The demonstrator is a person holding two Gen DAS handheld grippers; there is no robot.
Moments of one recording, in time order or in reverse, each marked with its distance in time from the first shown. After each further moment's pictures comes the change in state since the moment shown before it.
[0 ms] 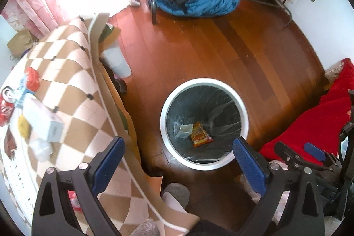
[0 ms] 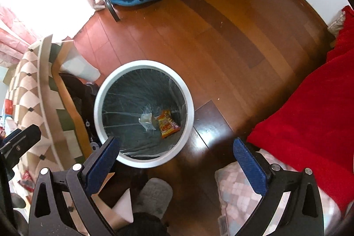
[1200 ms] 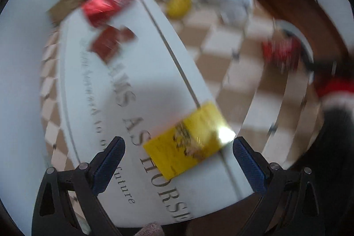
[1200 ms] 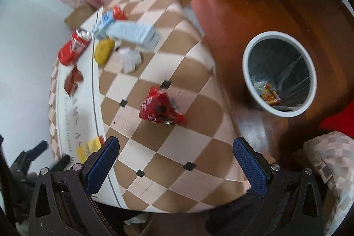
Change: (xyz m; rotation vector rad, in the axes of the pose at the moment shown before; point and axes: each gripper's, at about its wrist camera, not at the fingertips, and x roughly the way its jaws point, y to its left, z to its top) left arm -0.034 0.267 -0.198 0.065 0.141 0.186; right arm -0.048 0.273 -0.156 -0.296 0.106 0.280
